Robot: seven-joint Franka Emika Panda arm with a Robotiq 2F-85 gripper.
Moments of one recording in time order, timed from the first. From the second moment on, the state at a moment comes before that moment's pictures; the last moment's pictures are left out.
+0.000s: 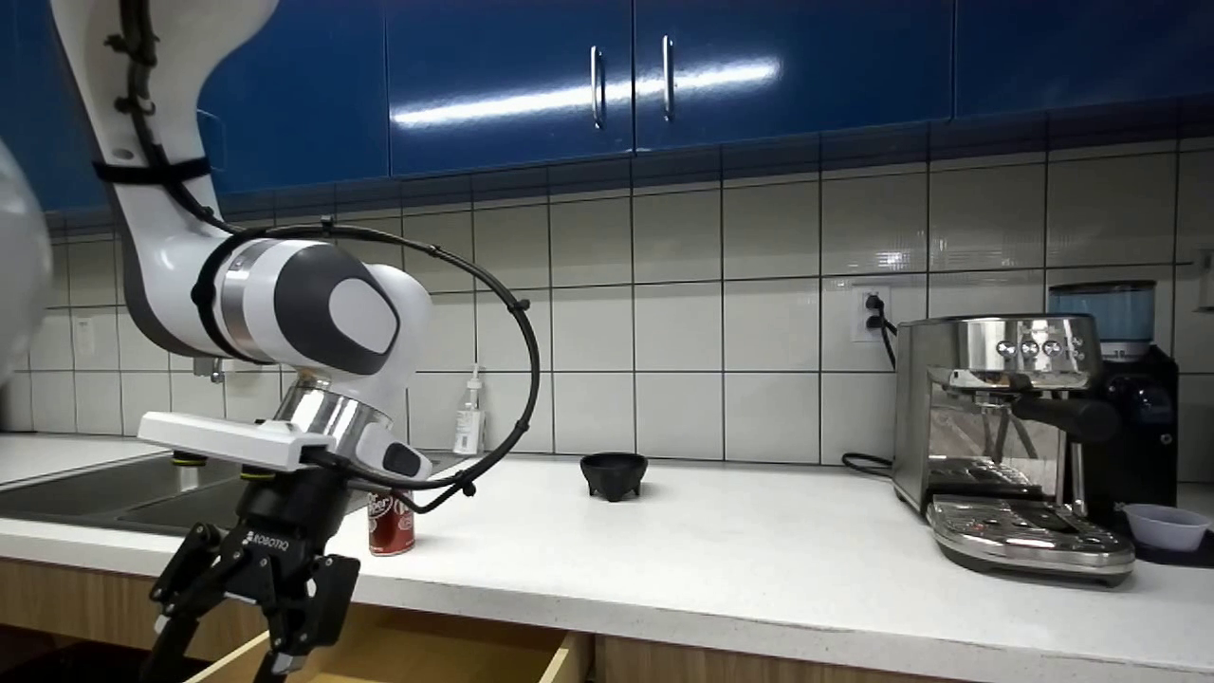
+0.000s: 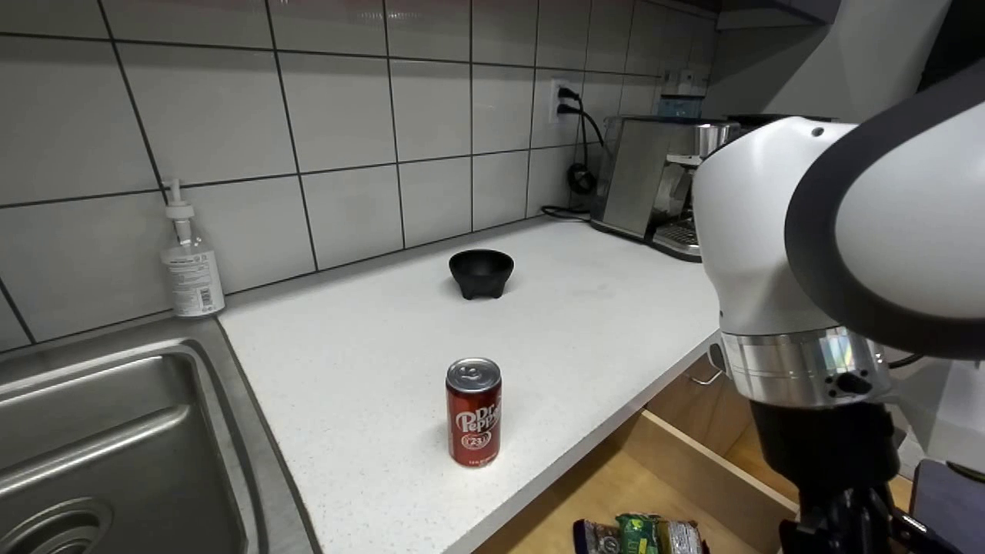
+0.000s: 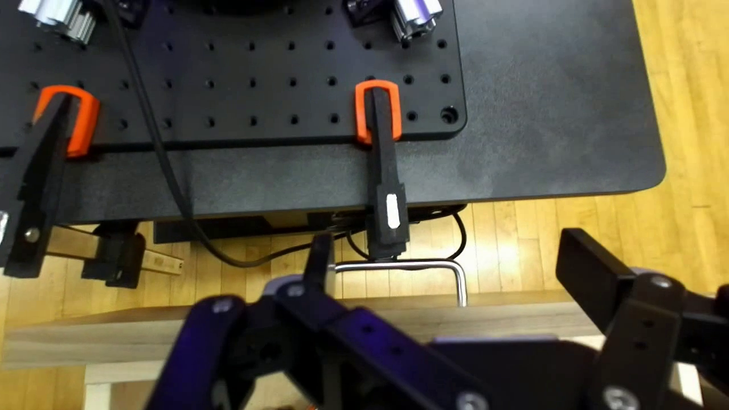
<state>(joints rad) 0.11 -0.07 0.06 -2.77 0.25 2.18 -0.05</state>
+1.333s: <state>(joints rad) 0.11 0.03 0.06 -2.77 0.30 2.07 -0.16</state>
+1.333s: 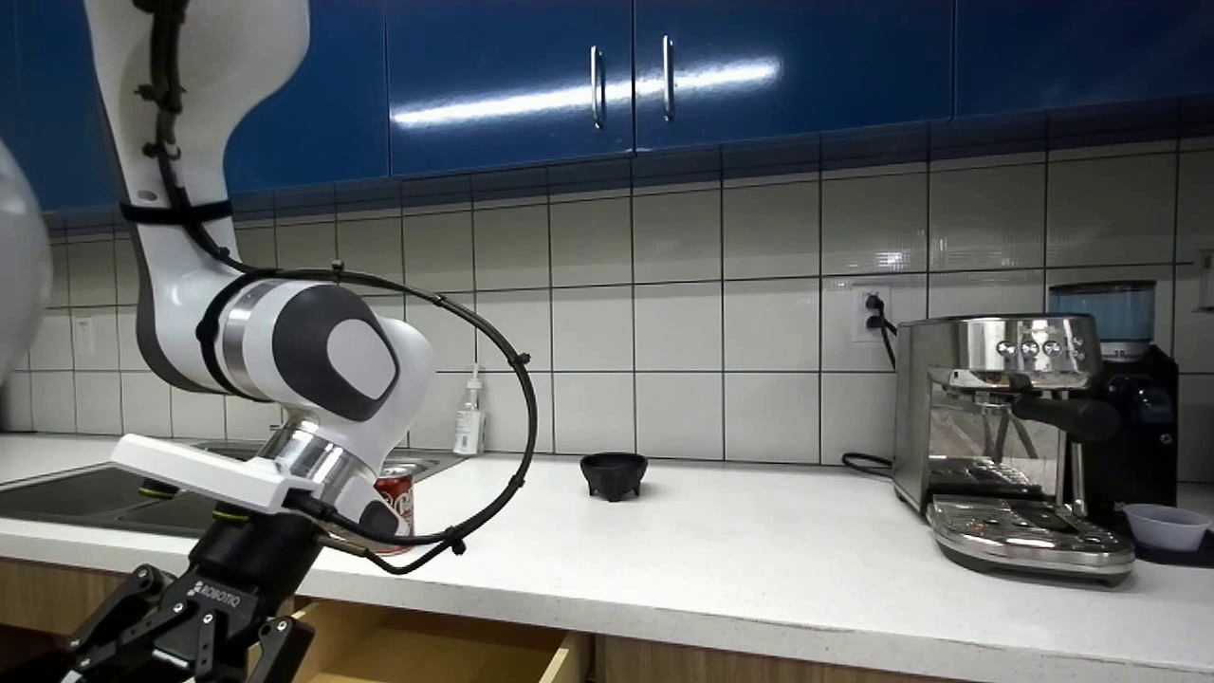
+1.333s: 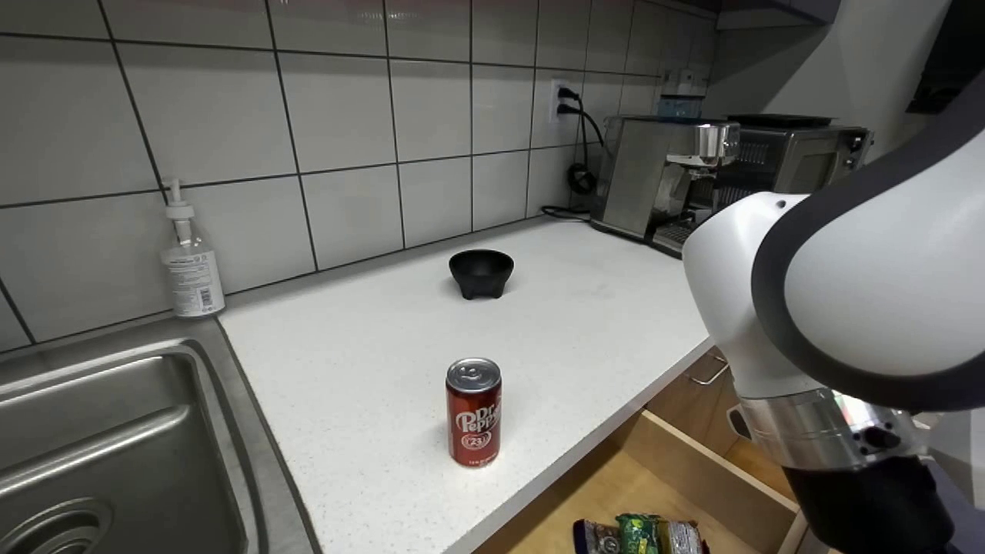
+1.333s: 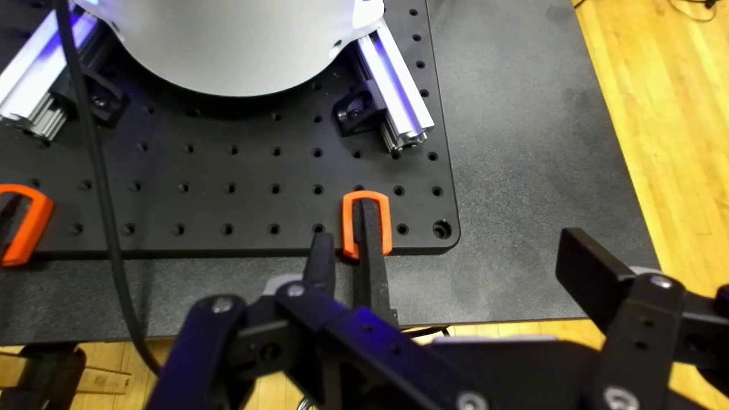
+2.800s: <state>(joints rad) 0.09 0.26 0.06 -2.63 0.27 2.08 -0.16</state>
